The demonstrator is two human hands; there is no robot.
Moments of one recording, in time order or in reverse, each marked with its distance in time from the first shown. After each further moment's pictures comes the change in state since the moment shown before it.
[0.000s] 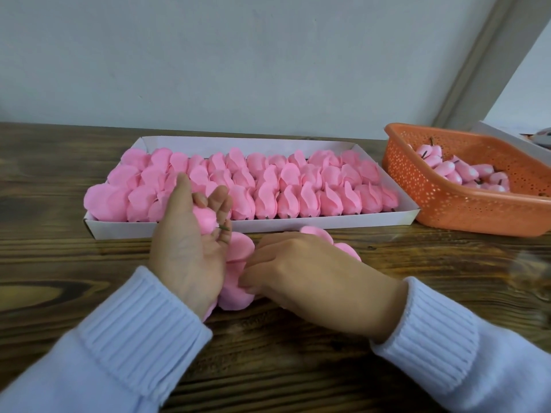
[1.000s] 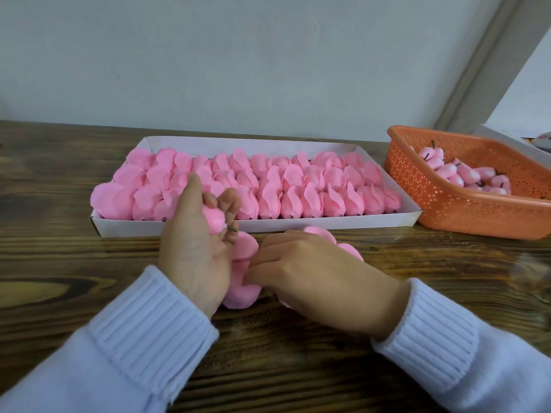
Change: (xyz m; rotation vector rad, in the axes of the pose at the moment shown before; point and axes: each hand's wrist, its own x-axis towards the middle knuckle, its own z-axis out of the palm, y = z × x) left_hand -0.003 -0.001 0.000 0.031 -0.028 0.000; right_hand -0.001 0.008 0.007 -0.015 0.046 -0.072
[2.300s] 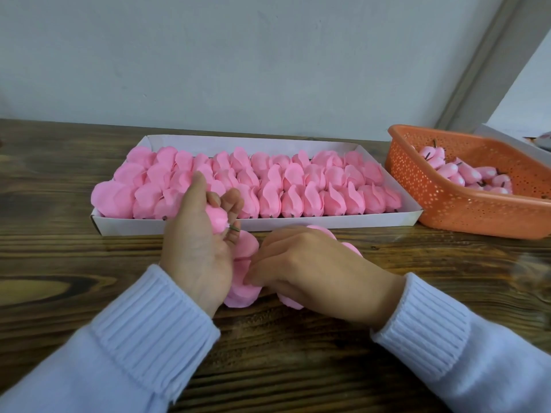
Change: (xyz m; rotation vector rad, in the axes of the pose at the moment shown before) left_hand -0.001 -0.001 0.001 0.022 -0.003 0.018; right_hand 0.001 0.007 0.001 0.004 0.016 -0.026
